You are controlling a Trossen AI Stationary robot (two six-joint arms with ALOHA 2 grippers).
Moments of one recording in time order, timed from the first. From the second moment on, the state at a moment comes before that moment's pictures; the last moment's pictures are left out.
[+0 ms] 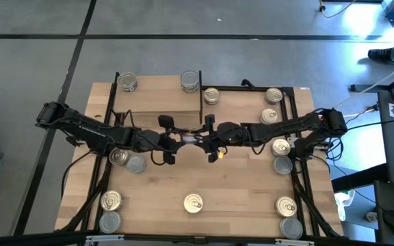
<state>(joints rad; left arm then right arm) -0.17 1.29 0.70 0.22 -0.53 0.53 0.07 1.61 1.10 0.12 0.20 -0.53</state>
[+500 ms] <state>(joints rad) -0.19 1.26 0.94 -0.25 -1.09 0.46 0.12 1.40 1.09 -0.41 0.42 -0.29</state>
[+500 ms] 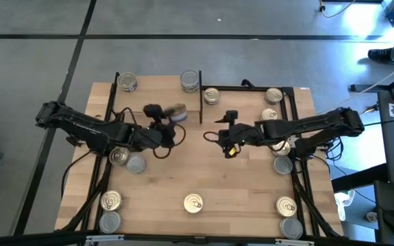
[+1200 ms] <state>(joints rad) 0.38 1.26 1.10 -0.75 -1.24 0.22 0.12 1.39 0.62 0.09 0.37 -0.11</state>
